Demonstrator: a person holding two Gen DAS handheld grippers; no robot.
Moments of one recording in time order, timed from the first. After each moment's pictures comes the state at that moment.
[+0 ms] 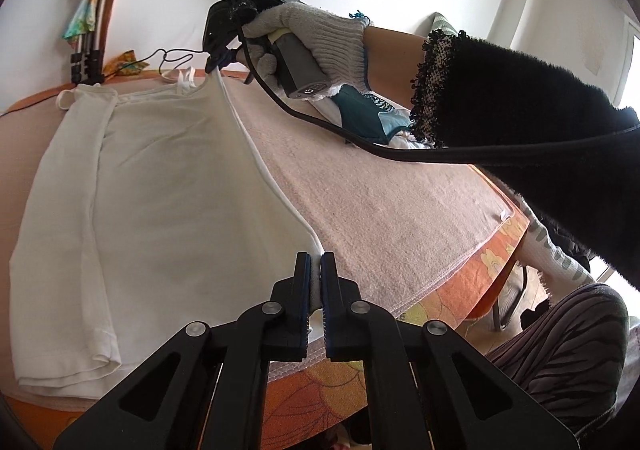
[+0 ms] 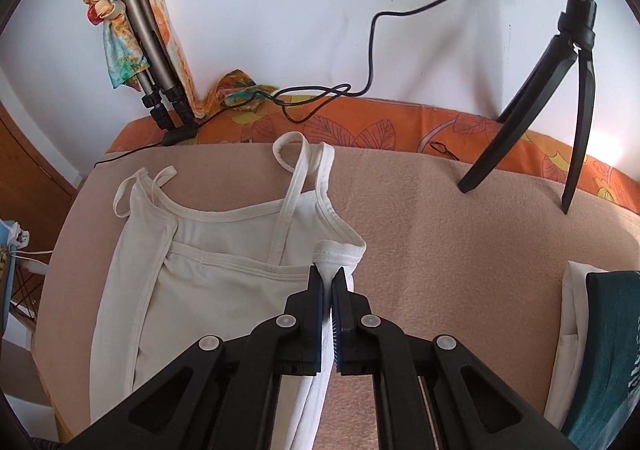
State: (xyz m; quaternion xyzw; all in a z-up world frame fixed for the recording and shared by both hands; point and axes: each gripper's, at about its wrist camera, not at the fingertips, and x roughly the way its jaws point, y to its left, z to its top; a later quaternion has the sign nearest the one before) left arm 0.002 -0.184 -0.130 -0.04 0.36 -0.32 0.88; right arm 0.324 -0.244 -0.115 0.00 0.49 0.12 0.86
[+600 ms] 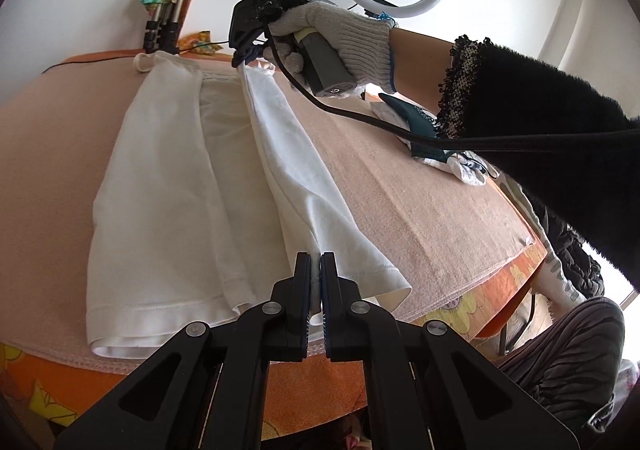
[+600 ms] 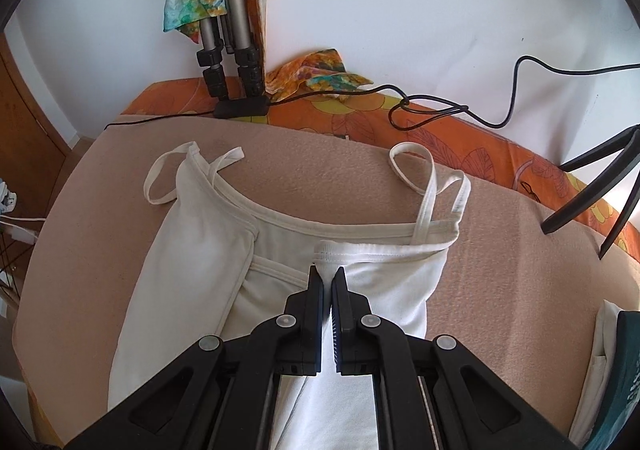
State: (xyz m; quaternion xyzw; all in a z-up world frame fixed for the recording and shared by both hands) left arm 0.004 -0.108 -0.147 -0.11 0.37 -0.26 0.89; right arm 0.330 -0.130 -0.136 -0.07 0.50 0.13 0.85
